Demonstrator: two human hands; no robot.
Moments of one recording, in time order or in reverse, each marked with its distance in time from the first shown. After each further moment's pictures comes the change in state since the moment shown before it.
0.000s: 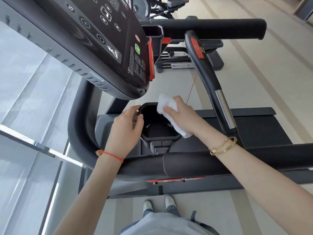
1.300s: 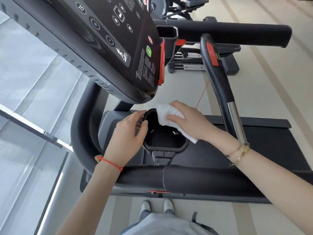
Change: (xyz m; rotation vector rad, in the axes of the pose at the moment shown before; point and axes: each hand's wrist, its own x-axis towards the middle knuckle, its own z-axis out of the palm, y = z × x) left_hand -0.002 0.003 -0.001 0.021 0.017 -0.016; right_hand 0.027 0.015 -0.012 -0.192 -0.067 -0.364
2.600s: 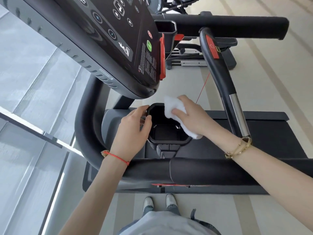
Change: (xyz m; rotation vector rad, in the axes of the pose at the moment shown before) left_hand -0.001 0.004 -0.003 -0.022 0.004 -0.017; right_hand -0.006 -0.012 0.009 0.021 0.050 0.181
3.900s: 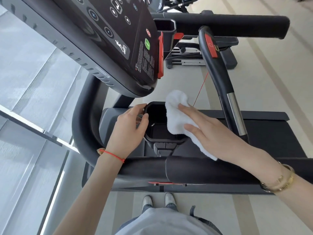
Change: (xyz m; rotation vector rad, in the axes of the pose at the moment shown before) left_hand 0.001 0.000 -0.001 0.019 -0.025 -0.013; right_hand -0.074 0.009 -0.030 -0.023 -0.092 -0.241
